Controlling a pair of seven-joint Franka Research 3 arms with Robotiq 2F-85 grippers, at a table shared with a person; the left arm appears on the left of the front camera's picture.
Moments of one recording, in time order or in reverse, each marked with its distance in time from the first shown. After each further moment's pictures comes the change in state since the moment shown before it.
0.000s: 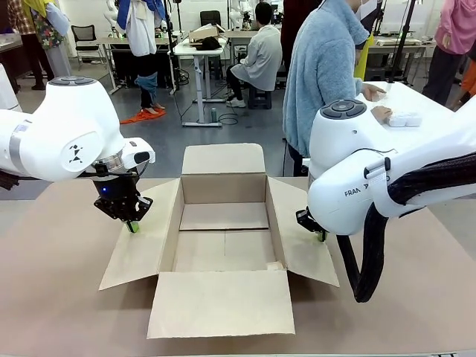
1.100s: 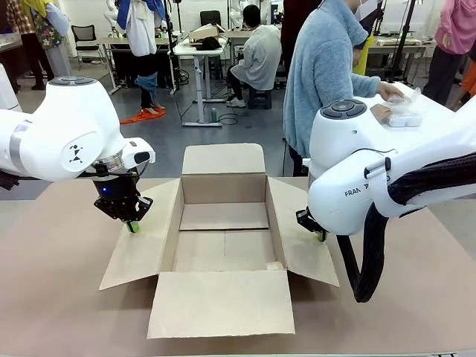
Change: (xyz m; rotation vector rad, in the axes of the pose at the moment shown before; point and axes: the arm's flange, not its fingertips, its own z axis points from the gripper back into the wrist) left arm 0.000 0.000 0.000 0.000 0.000 0.000; right arm 0.000 0.000 0.000 0.000 0.000 0.000
